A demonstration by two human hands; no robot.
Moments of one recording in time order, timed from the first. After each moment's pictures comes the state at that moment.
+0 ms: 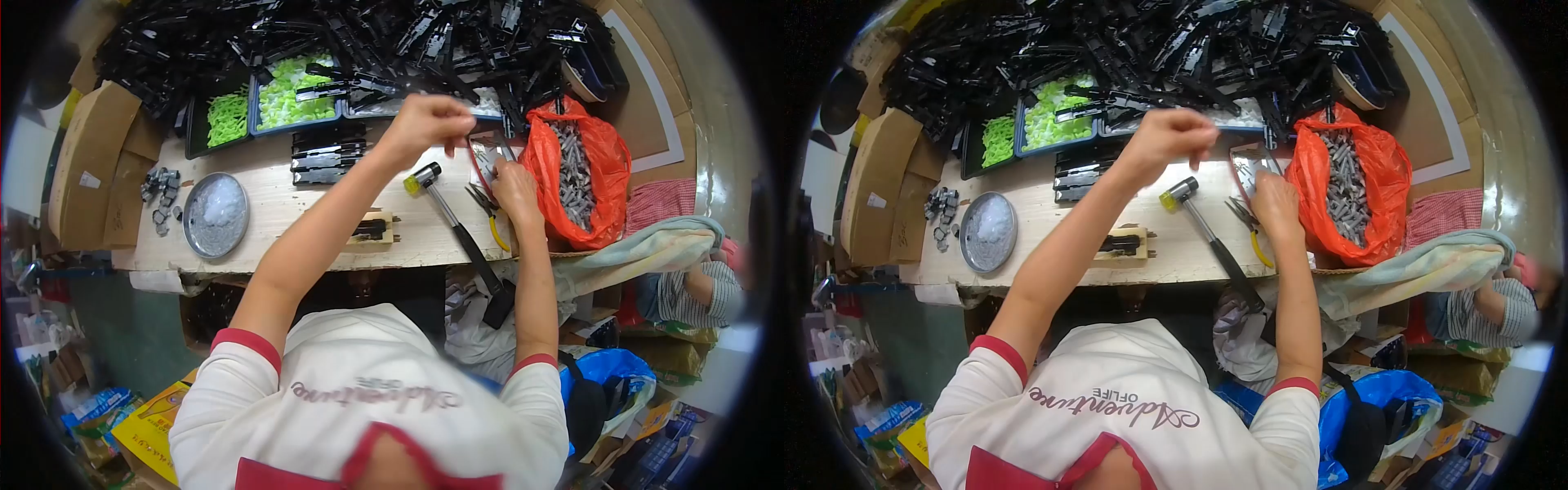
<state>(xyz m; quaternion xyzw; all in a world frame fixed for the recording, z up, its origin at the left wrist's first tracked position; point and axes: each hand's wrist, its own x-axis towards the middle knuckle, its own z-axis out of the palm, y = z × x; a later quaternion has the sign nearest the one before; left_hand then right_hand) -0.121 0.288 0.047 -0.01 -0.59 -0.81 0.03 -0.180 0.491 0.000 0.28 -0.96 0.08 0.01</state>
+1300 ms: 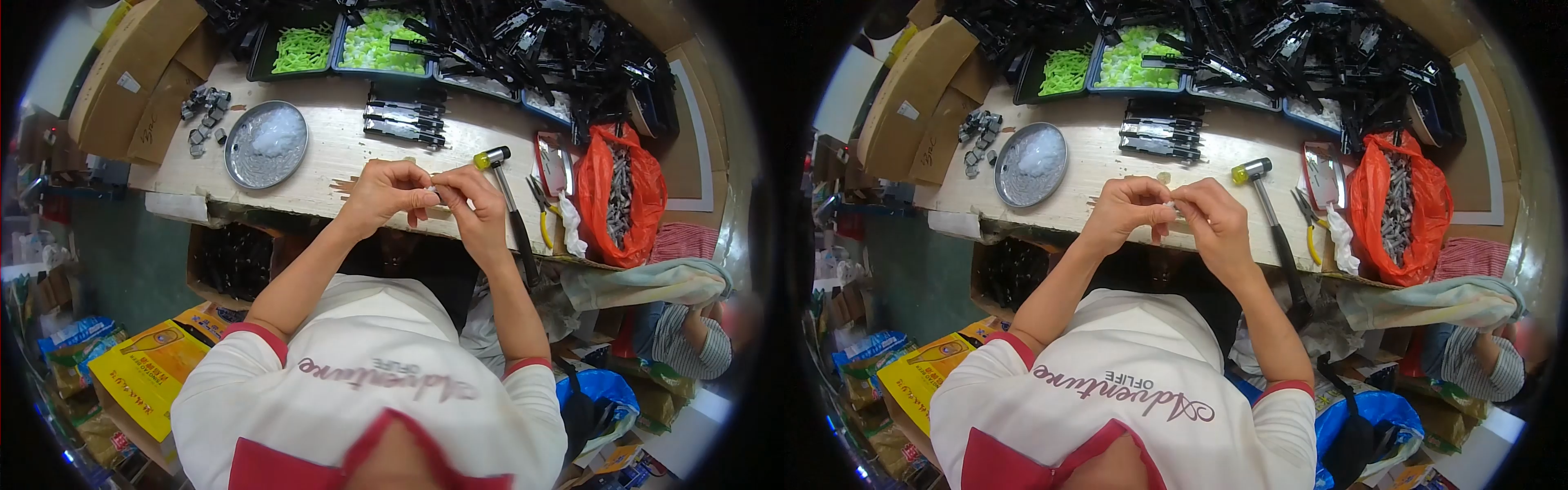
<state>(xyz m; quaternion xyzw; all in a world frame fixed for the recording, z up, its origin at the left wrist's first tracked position) 0.065 0.256 0.010 0.11 -0.54 -0.83 0.06 -0.026 0.395 0.029 0.44 -0.69 0.57 -0.14</state>
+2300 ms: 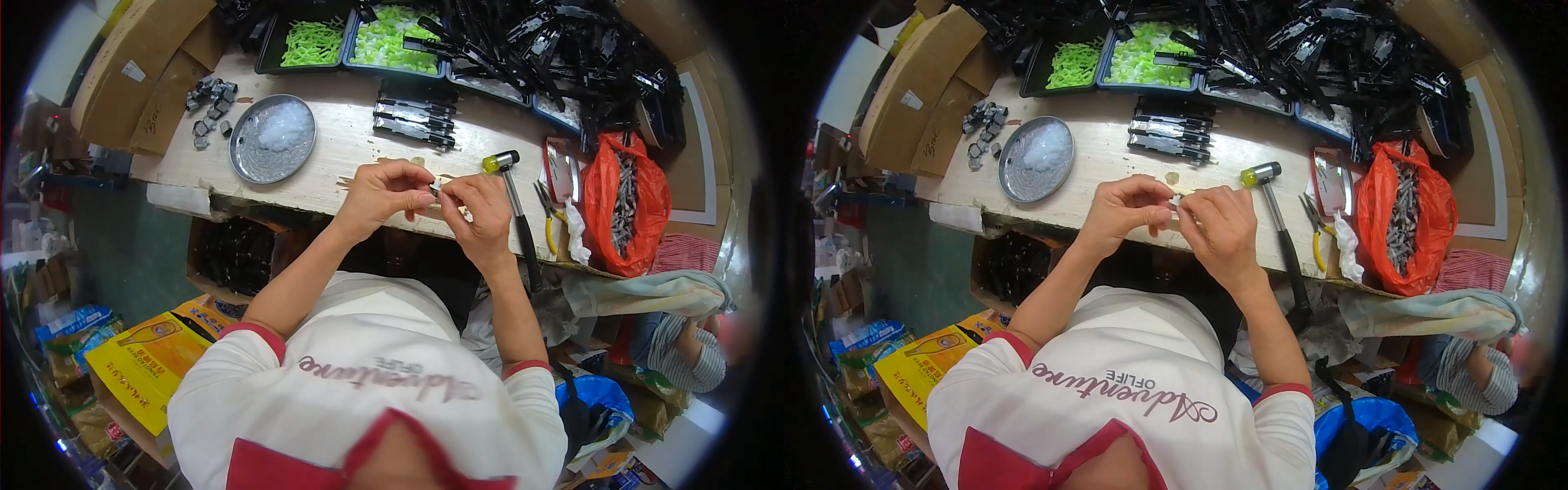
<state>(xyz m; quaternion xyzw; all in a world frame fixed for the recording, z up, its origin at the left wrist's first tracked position) 0.076 0.251 0.003 0.11 -0.52 -0.84 0.11 -0.027 0.390 0.027 0.56 -0.71 0.42 0.11</state>
